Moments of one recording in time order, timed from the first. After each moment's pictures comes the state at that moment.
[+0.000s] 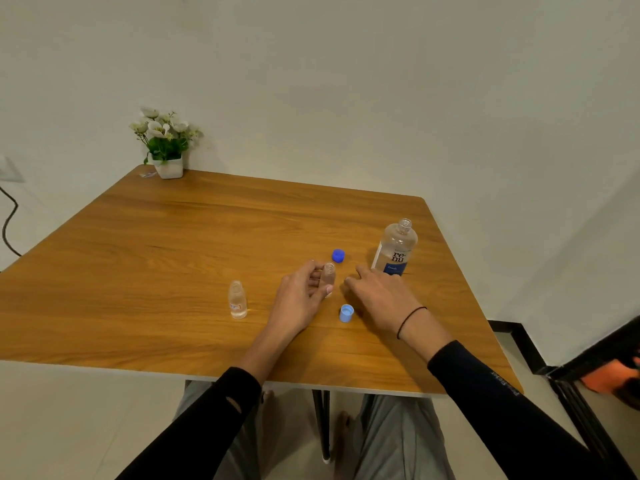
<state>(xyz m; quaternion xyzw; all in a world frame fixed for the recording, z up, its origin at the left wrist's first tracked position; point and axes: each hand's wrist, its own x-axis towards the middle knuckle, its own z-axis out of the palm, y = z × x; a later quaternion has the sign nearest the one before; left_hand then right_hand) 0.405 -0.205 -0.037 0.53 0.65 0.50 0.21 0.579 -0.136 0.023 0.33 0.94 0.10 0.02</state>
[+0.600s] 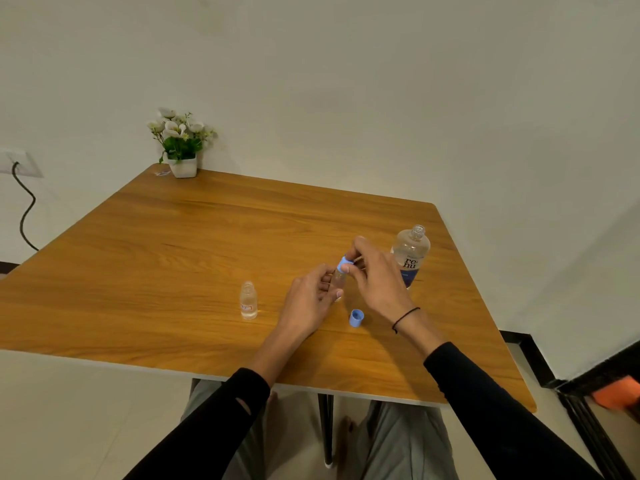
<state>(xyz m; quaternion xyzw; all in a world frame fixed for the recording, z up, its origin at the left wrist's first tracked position) 0.404 -0.202 -0.041 0.54 0.64 0.51 0.21 0.546 -0.133 0.035 0.34 0.87 -0.18 -0.29</state>
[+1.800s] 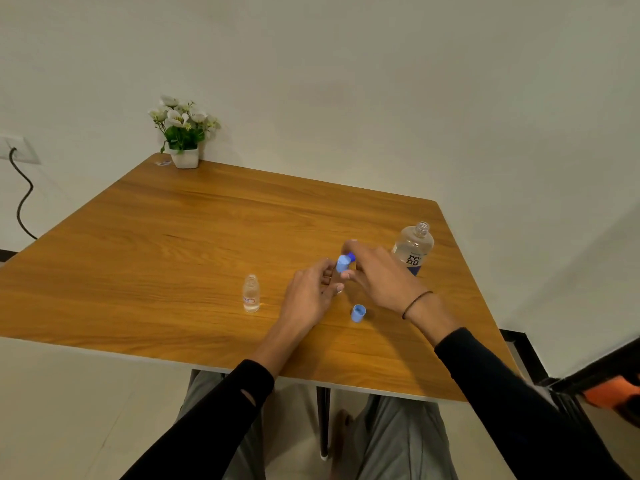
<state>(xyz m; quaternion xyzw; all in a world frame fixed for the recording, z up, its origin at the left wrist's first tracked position) 0.402 -0.204 -0.038 0.53 0.68 0.47 0.19 0.548 -0.125 0.050 0.32 0.94 -0.08 -0.11</state>
